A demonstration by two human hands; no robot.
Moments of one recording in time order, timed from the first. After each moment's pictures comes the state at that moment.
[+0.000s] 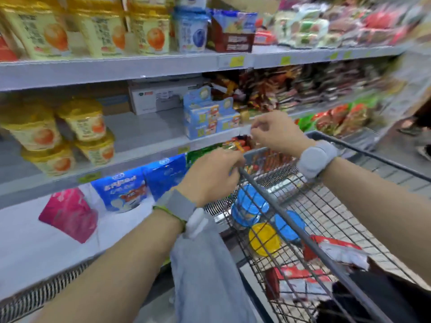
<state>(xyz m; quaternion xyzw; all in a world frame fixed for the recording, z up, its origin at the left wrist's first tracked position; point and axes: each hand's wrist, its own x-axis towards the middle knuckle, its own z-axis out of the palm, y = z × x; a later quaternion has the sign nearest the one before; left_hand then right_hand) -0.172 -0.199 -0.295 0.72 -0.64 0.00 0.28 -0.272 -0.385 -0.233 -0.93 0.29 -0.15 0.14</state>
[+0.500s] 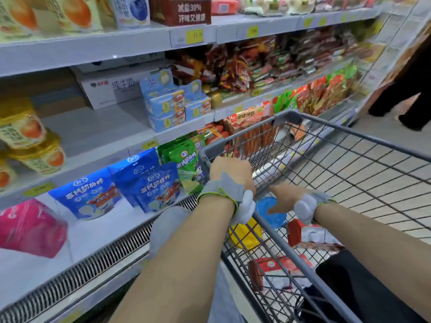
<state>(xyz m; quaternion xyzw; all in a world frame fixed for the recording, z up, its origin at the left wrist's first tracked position) -0.253 -0.303 -0.306 0.78 -0.62 -0.09 -0.04 -0.401 -0.443 -0.412 -0.88 0.38 0.29 0.04</state>
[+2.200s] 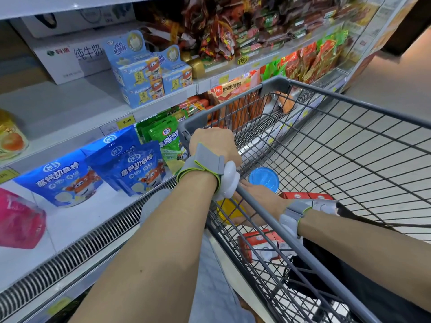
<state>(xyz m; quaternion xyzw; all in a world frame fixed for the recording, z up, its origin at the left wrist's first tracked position) -0.255 -0.315 -0.310 0.81 -0.57 -0.08 -0.02 -0.411 -0.352 -0.431 -0.96 0.21 0.15 0.08</state>
